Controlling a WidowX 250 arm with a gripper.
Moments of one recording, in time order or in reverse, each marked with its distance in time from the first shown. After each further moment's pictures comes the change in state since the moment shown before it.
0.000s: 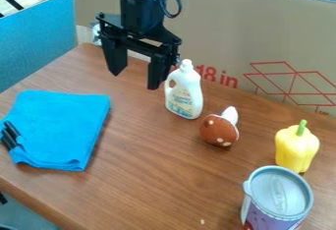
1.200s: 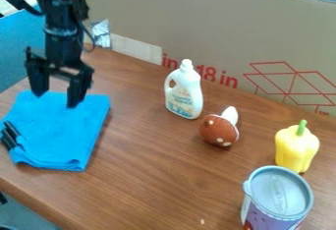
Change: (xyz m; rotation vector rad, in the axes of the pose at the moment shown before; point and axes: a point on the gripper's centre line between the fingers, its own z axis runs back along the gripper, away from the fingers) arm -0.018 0.126 -0.086 0.106 0.227 0.179
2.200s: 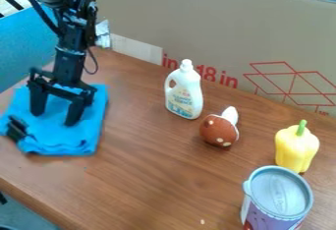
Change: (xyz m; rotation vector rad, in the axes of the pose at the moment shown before) arm 0.020 0.003 -0.047 0.029 0.260 0.110
